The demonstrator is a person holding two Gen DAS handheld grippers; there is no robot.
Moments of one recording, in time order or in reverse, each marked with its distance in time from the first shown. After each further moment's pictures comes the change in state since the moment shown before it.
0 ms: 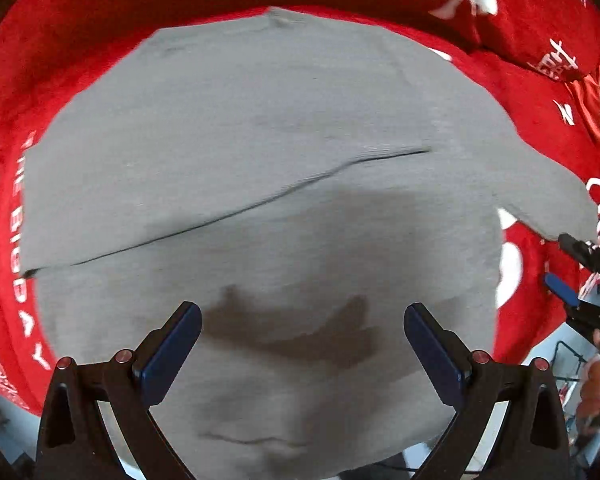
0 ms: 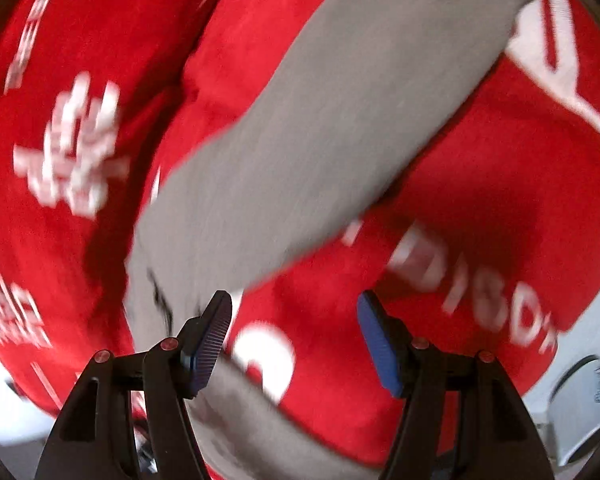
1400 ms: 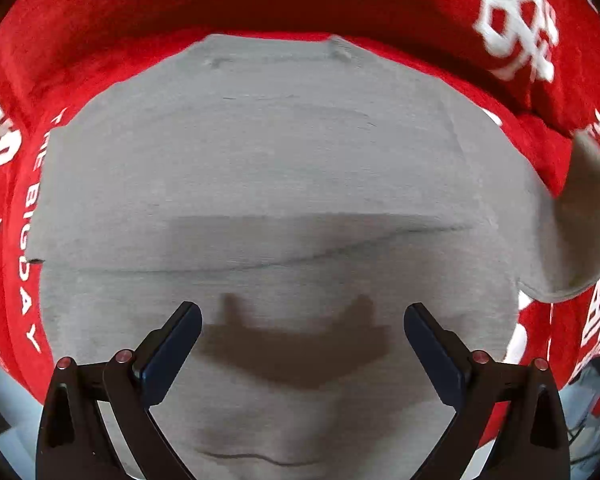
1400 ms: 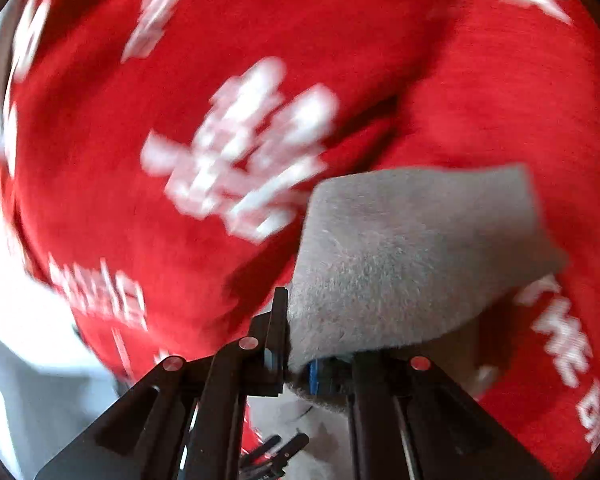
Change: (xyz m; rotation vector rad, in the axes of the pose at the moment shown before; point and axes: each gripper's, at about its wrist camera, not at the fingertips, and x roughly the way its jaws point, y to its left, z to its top) left arm -0.011 0.046 0.007 -0.203 -0.088 0.057; right arm 0.026 0.172 0.038 -0.316 0.073 0.384
